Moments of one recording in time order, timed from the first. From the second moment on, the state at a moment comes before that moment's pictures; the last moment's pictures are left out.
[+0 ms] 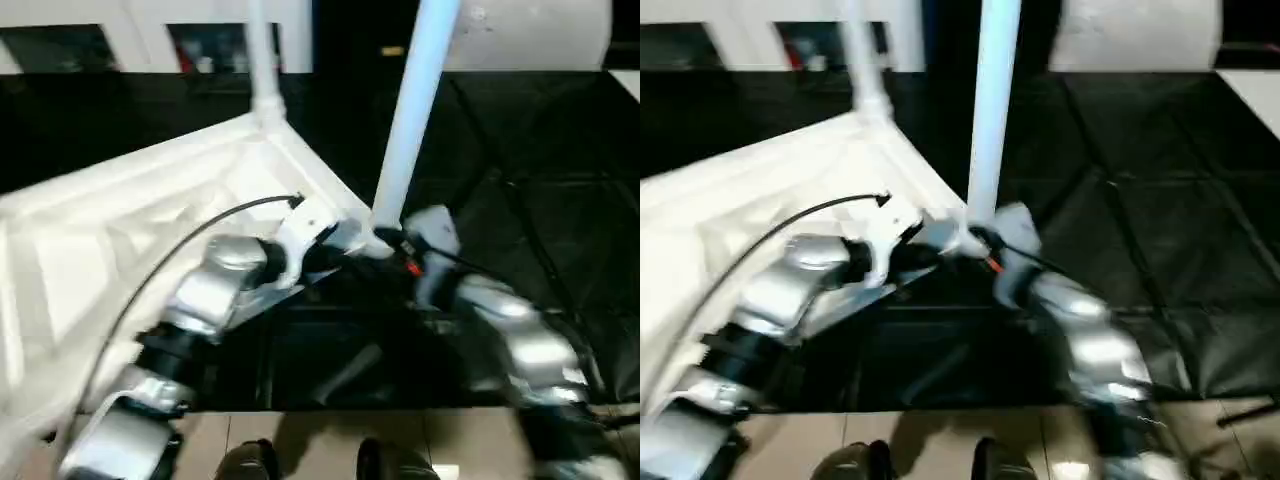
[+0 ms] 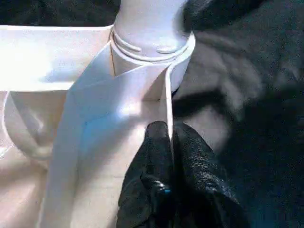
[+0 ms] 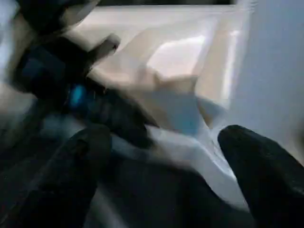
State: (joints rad) left arm -0.61 0.30 -0.27 0.33 -0.01 0.43 -0.94; right arm -0.27 -0.34 0.07 -0.01 0.21 0.39 0.83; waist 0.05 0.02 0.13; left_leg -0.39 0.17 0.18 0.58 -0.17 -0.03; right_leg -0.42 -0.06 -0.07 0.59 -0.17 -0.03
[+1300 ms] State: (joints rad) left arm -0.58 0.50 -0.38 0.34 -0.05 0.14 -1.43; right arm -0.40 -0.51 0.19 0.16 0.31 0.36 1.33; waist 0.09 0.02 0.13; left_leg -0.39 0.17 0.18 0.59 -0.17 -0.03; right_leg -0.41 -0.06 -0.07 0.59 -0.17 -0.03
